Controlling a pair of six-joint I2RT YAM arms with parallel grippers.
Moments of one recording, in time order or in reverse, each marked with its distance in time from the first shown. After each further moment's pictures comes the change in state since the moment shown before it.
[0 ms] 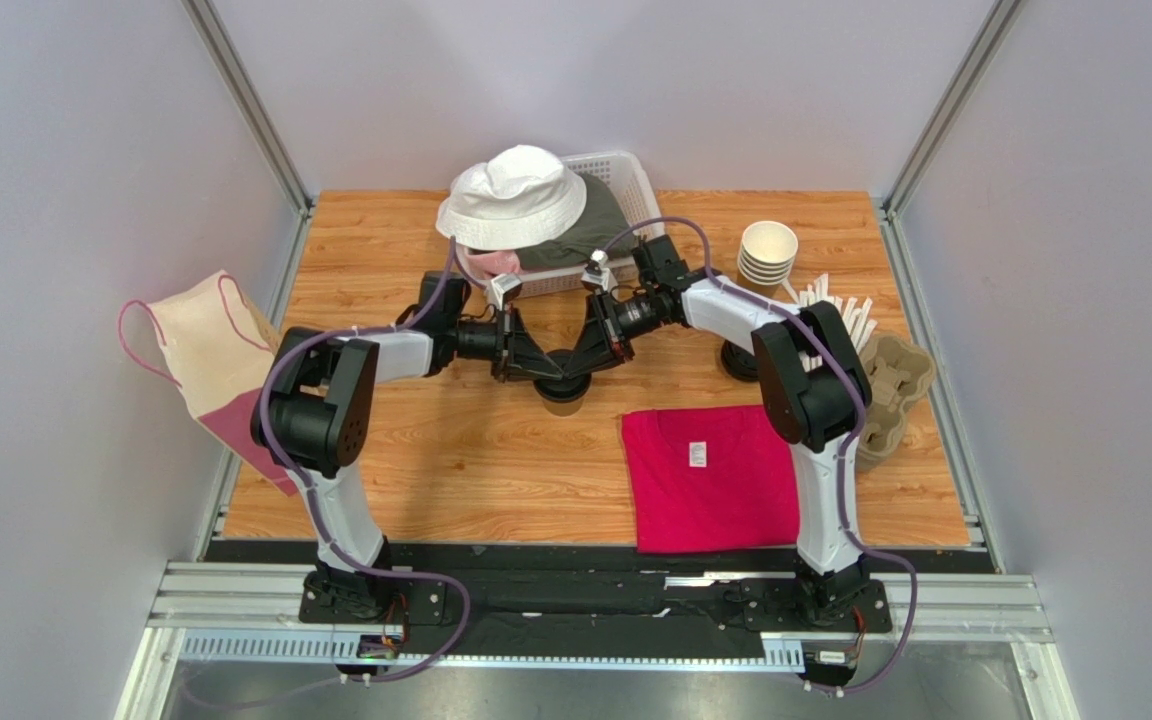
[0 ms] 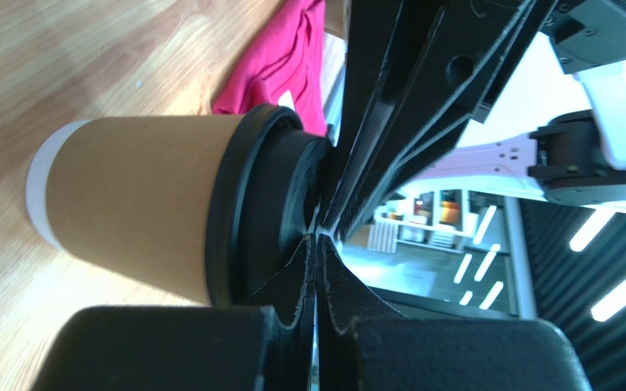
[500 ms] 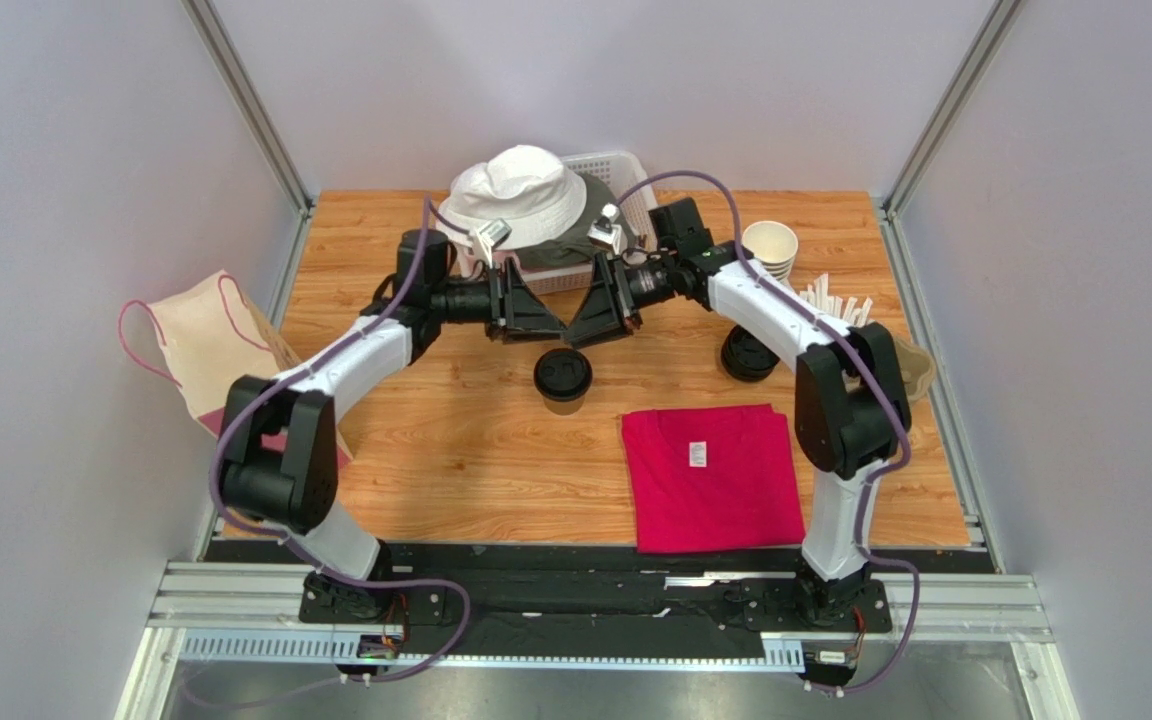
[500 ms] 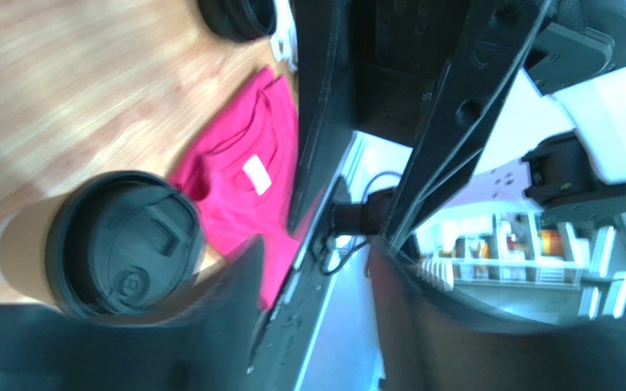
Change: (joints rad) left arm -0.021 -0.238 0.089 -0.090 -0.139 0.026; right arm -0.010 -0.176 0.045 -0.023 -0.008 -0.014
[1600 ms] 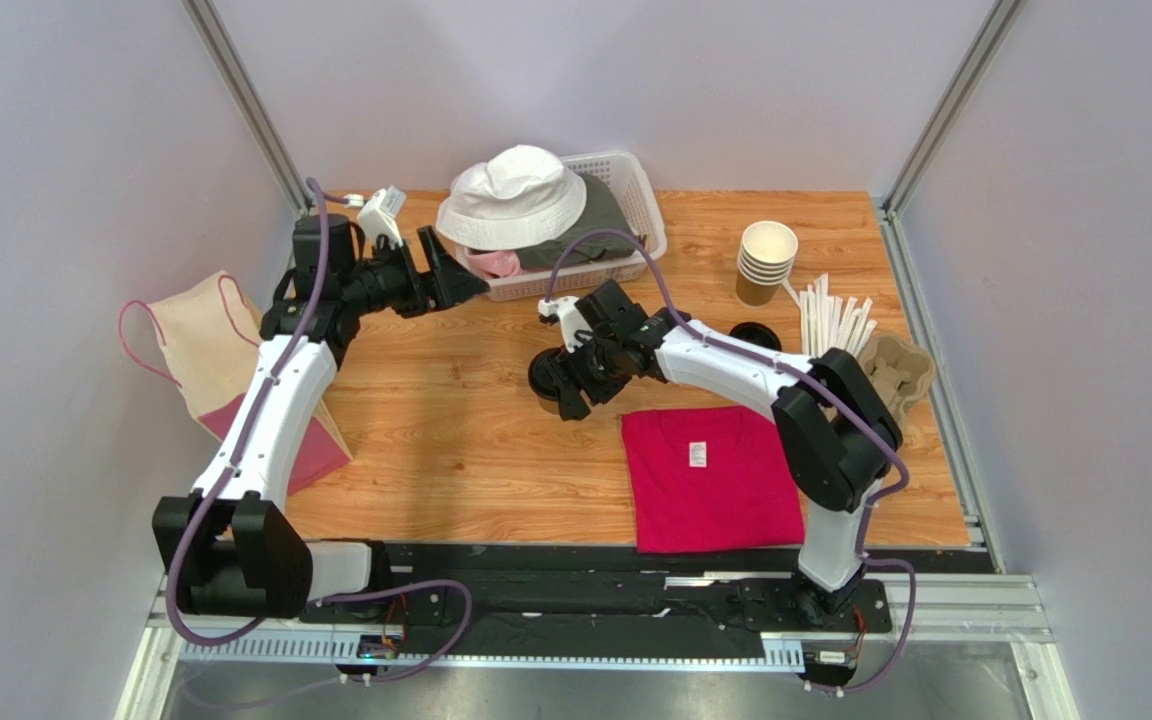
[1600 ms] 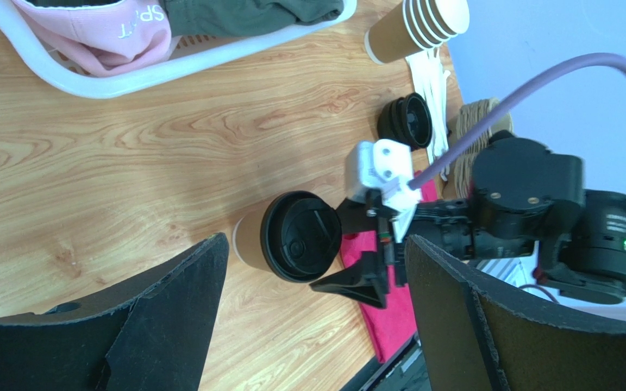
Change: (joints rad) left arm 0.228 -0.343 0.103 -0.461 -0.374 0.354; right arm 0.297 -0.117 -0.241 -0.046 0.905 -0.423
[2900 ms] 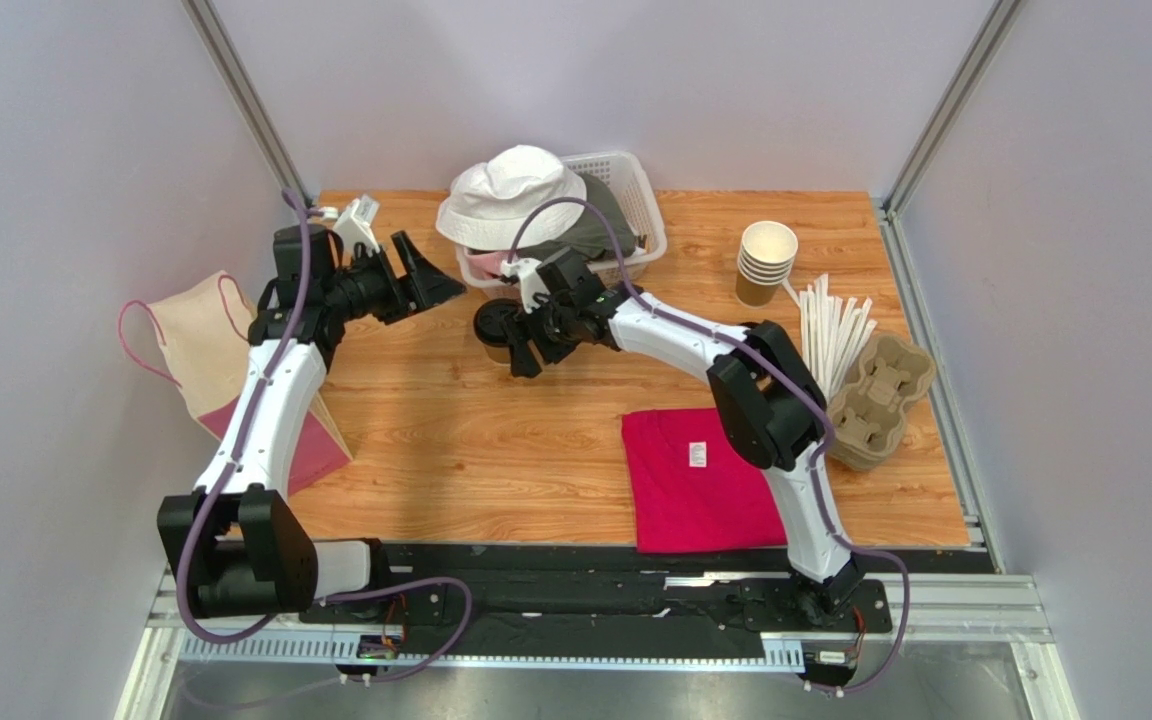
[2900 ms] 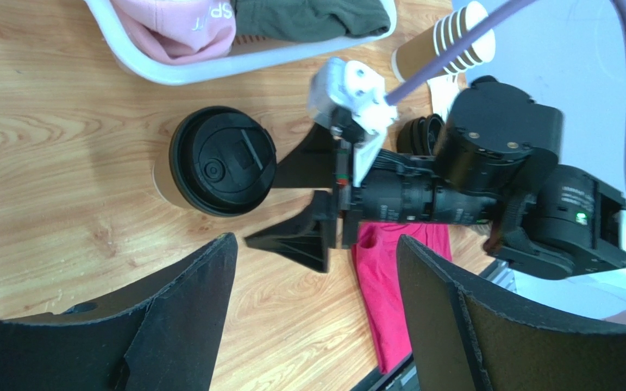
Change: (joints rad) left arm 0.104 0.002 -0.047 0.018 0.019 -0.020; right arm -0.003 0.354 0.402 0.120 -0.019 0.027
